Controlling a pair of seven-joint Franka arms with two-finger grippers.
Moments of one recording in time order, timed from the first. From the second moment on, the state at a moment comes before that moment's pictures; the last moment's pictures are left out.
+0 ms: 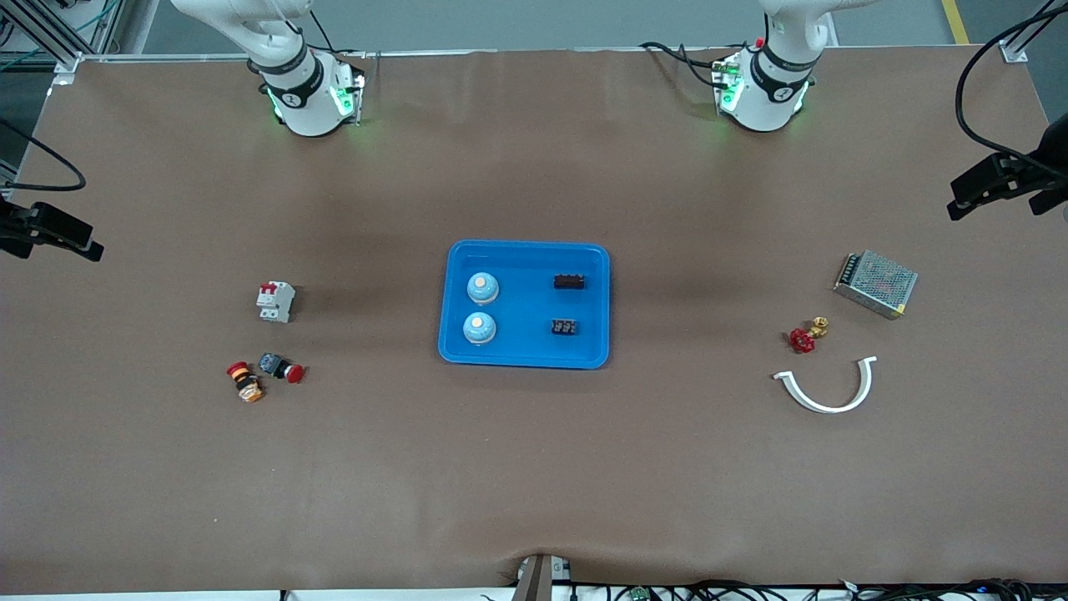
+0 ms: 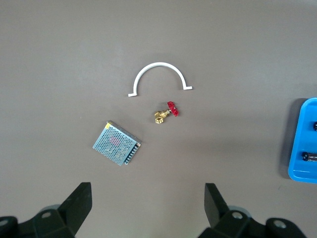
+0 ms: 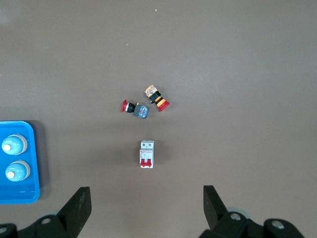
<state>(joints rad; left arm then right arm) 0.14 -0.02 -0.15 -1.52 0.04 1.52 -0.04 -0.02 0.06 -0.09 -1.54 0.04 1.60 -0.05</state>
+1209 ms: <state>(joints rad) -0.01 -0.02 0.00 -1.45 -0.03 1.44 0.04 -0.02 0.05 -0.09 -1.54 0.04 1.61 -0.05</state>
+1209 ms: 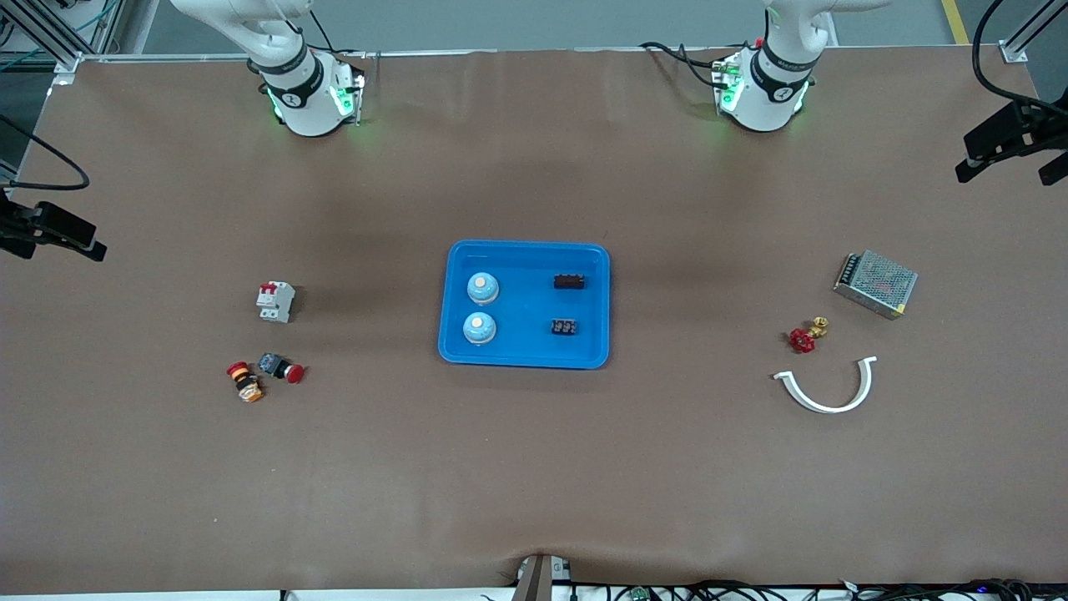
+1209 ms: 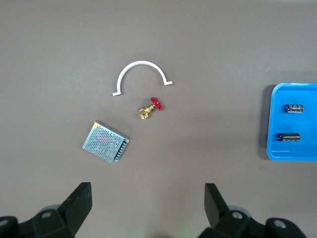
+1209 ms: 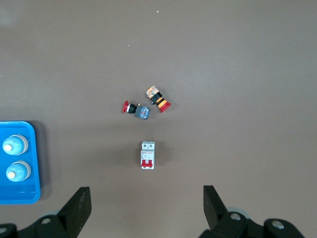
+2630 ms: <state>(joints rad) -0.05 0.06 0.01 -1.38 -0.03 1.42 0.12 -0.02 0.05 -0.09 -1.54 0.04 1.62 -0.05</state>
